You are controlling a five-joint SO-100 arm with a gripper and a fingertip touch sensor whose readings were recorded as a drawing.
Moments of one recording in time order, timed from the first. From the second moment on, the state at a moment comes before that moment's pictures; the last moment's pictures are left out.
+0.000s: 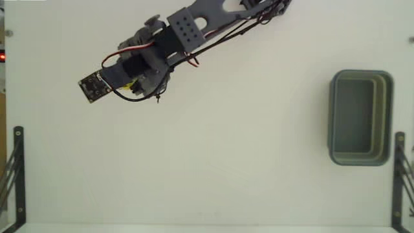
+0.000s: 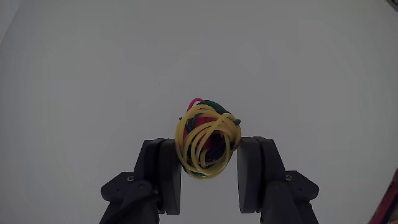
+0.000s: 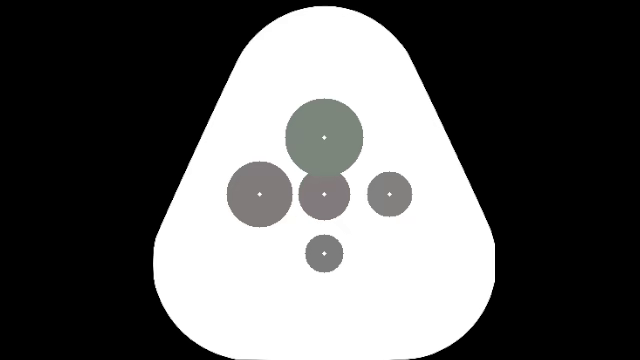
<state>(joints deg) 56.7 90.1 82.4 66.6 -0.3</state>
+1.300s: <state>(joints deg) 56.7 86.0 64.0 79.8 -0.3</state>
